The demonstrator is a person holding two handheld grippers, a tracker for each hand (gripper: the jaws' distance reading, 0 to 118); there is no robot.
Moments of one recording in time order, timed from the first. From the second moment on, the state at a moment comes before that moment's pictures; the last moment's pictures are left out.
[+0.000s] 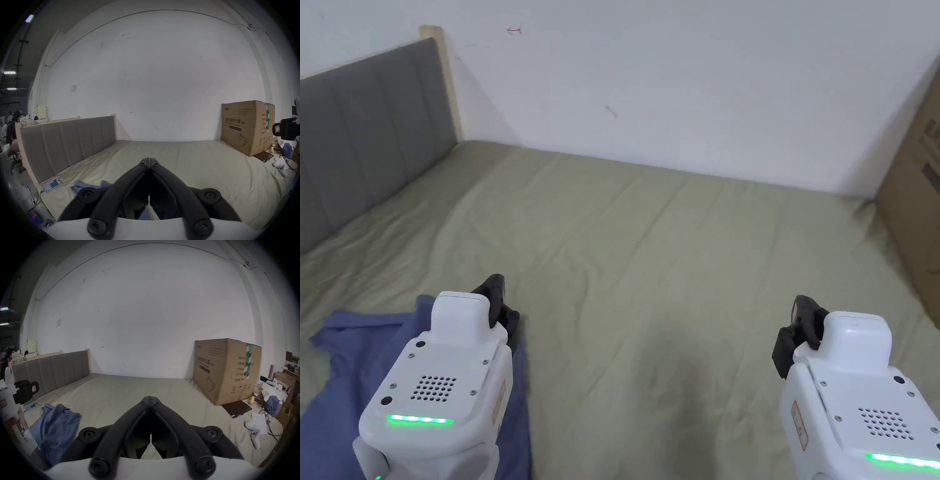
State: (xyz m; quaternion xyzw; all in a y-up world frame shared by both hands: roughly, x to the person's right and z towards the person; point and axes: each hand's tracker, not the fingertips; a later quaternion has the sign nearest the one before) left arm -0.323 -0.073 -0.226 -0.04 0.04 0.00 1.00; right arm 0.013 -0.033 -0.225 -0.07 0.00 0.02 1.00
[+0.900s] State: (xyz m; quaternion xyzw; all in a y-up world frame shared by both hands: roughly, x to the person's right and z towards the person) left arm -0.493 -0.084 -0.134 -0.15 0.22 0.02 0.96; right arm -0.156 -0.046 -0.244 -0.08 0.21 0.02 0.97
